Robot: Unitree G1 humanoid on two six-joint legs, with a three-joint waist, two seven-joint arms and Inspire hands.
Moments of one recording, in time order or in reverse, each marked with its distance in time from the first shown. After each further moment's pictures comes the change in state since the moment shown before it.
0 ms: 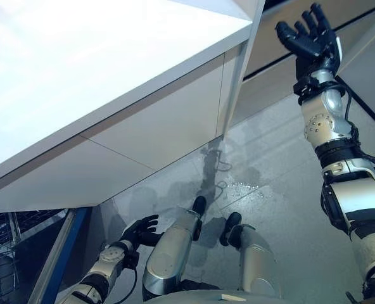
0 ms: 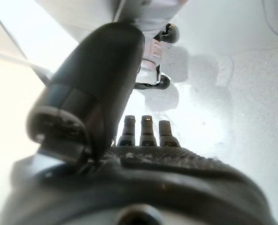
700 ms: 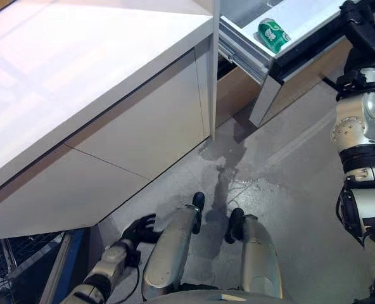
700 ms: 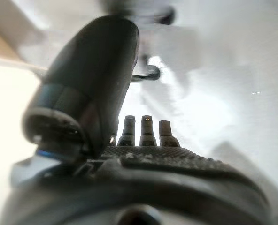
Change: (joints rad) left arm 0.051 -0.032 0.024 -0.001 -0.003 0.027 0.047; right arm 0.000 -0.098 -0.115 -0.075 0.015 -0.147 -0.053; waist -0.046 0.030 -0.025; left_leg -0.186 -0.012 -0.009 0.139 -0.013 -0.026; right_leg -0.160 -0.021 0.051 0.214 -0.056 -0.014
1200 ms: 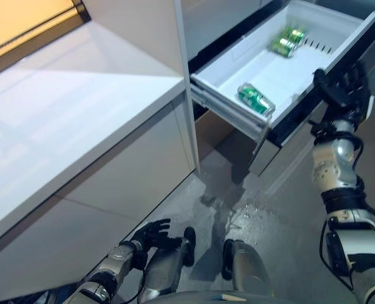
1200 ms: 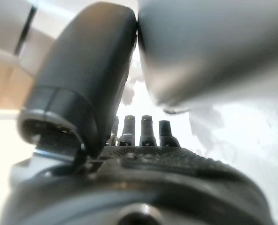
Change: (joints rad) left arm -0.090 -0.028 -0.037 -0.009 0.042 0.014 -0.054; right arm 0.302 0.076 -0.127 -0.174 -0.077 0.015 -0.139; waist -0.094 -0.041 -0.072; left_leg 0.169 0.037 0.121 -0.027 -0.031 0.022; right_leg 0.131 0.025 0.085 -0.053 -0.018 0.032
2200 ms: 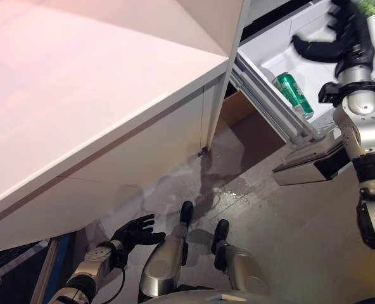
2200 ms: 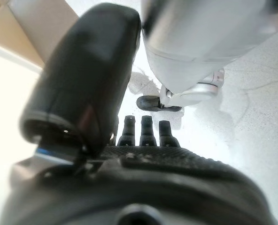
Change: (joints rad) left arm 0.090 0.117 0.089 -0.043 -0.118 0.040 -0.124; right arm -0.114 -0.161 0.085 -0.218 -0.510 0.058 -0.156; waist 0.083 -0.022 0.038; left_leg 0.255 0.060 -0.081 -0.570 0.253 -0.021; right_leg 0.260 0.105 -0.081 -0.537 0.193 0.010
